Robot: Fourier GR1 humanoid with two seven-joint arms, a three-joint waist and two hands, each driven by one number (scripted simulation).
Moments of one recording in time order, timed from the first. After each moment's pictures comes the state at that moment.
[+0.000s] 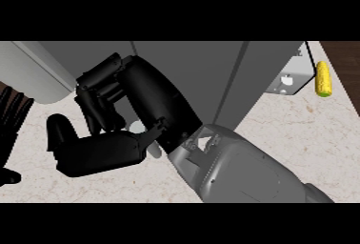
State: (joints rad) left arm -0.06 0.56 0.12 -1.28 0.82 -0.49 -0.33; right arm -0.98 0.00 0.52 -1.58 -0.33 -0.36 0.46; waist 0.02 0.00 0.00
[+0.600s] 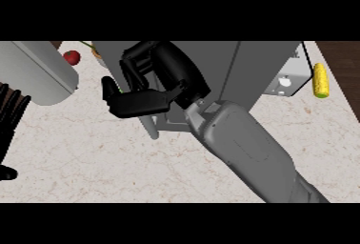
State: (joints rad) left arm -0.09 0.55 0.17 -1.26 0.81 -0.51 -0.29; right arm -0.95 0.00 0.40 -1.33 -0.35 -0.19 0.27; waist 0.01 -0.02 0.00
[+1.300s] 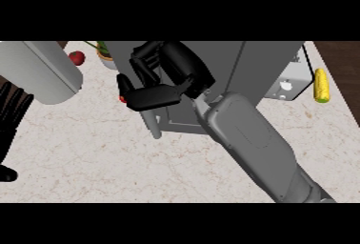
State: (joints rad) left arm -0.09 0.54 0.17 -1.28 0.80 -0.54 -0.27; right arm -0.96 -0.02 0.37 -1.22 -0.34 -0.03 0.13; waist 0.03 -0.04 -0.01
